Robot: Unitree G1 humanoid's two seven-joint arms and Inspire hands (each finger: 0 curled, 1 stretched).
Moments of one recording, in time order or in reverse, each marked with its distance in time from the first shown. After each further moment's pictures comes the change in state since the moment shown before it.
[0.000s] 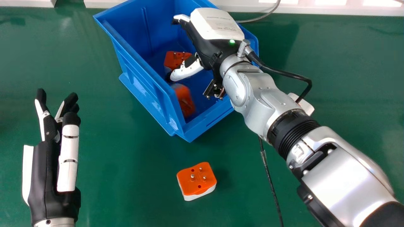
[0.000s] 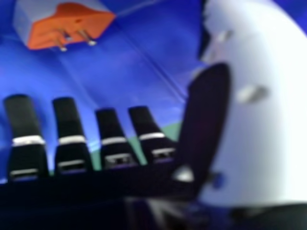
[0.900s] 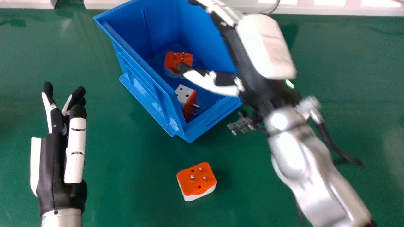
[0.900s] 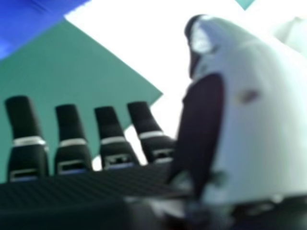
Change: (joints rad) left arm -0.053 0.000 -0.015 0.034 -0.002 0.004 -0.003; right arm 0.933 -0.239 -0.138 -1.301 -0.032 -0.102 -0.128
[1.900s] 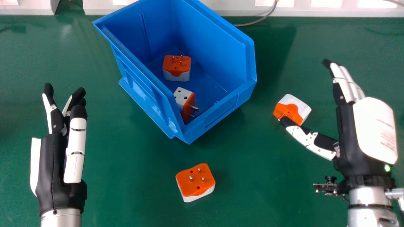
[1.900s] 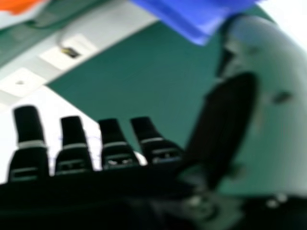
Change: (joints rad) left arm 0.002 0.011 0.004 0.006 -0.010 0.007 0.005; right arm 0.293 -0.062 -0.295 0.165 -0.037 -0.010 -0.125
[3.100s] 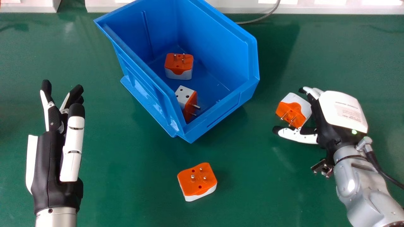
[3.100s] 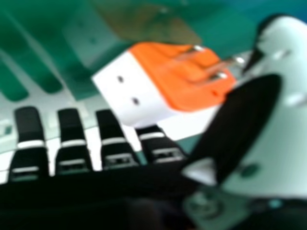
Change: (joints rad) left arm 0.000 0.015 0.015 -0.023 -0.019 0.014 -0.035; right arm -0.451 -0.112 0.237 0.588 -0.011 0.197 0.161
